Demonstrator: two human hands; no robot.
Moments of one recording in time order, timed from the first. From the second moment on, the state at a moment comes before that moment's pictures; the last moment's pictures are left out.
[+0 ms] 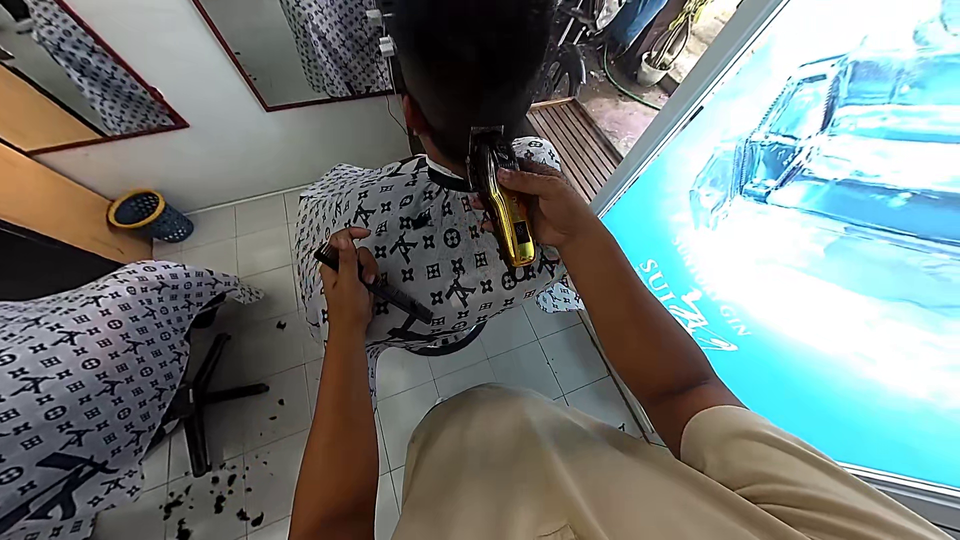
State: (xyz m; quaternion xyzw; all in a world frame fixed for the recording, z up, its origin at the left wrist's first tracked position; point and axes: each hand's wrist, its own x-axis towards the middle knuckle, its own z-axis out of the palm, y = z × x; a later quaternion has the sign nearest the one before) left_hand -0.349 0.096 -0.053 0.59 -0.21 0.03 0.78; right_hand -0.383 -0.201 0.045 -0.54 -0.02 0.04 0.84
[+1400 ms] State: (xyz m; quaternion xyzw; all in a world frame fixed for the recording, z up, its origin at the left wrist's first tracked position) left_hand -0.350 0.103 -0.046 0.59 -0.14 0.04 0.80; right_hand -0.427 -0.146 0.022 -0.39 0.05 -0.10 0.92
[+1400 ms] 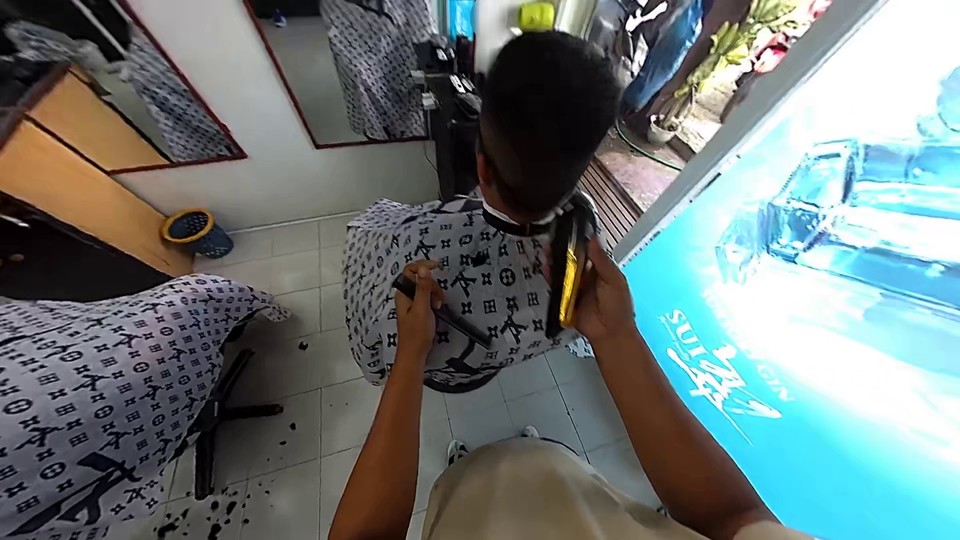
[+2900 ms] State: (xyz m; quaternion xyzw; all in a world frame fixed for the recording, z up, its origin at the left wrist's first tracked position) left_hand -0.345 -0.079 0.071 0.55 -0.07 0.12 0.82; right_hand -0.455 -0.403 -0.026 -0.47 -0.03 0.19 0.86
